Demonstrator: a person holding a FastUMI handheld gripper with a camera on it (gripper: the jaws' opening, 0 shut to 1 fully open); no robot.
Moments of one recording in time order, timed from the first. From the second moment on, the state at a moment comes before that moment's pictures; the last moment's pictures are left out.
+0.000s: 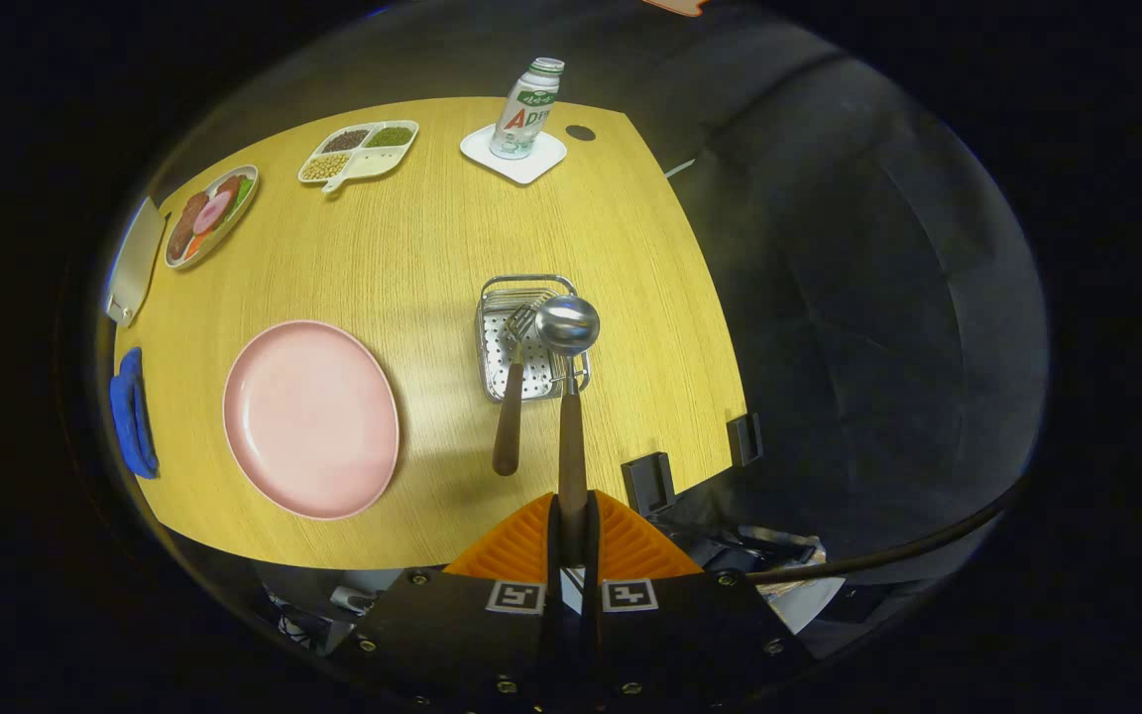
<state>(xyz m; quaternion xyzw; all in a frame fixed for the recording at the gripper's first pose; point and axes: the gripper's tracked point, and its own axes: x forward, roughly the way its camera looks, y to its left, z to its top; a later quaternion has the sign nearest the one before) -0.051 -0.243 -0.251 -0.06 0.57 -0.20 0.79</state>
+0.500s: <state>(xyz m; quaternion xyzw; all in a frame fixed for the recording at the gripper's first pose) -0.037 -0.245 -0.269 -0.07 0.60 -0.15 0.78</state>
